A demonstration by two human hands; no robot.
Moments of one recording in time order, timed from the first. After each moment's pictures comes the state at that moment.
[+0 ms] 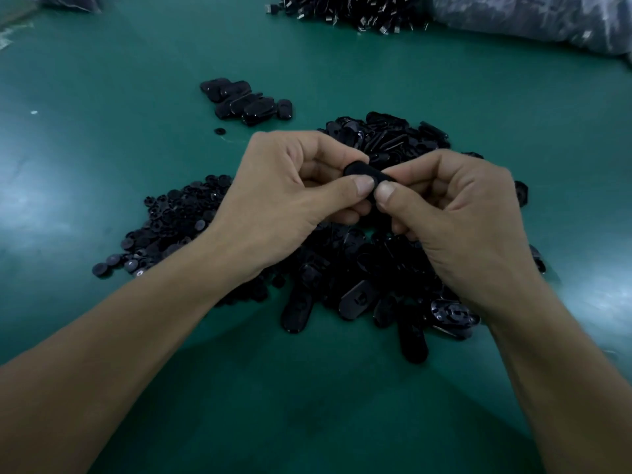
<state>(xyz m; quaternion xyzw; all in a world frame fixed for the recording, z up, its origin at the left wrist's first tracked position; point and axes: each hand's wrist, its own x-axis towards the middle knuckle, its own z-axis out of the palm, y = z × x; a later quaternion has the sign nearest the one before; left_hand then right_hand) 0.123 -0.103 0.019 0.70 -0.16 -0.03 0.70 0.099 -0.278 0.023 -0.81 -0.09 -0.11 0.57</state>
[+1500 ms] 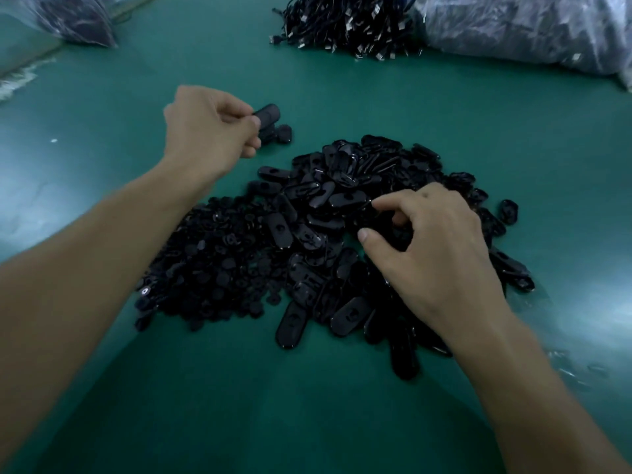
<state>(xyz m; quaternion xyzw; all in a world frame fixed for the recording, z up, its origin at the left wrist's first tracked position) 0.225 -0.048 0.016 0.82 0.04 0.16 0.55 0.096 -0.283 0.009 -0.96 -0.06 -0.17 0.21</state>
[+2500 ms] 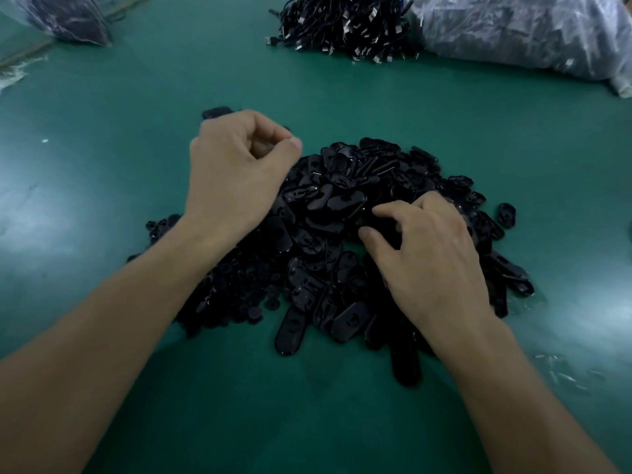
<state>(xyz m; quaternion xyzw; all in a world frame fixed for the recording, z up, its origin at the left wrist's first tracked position) 0.166 -0.085 0.020 0.82 -0.04 0.21 0.54 0.101 -0.274 0.006 -0.98 0.00 -0.13 0.17</state>
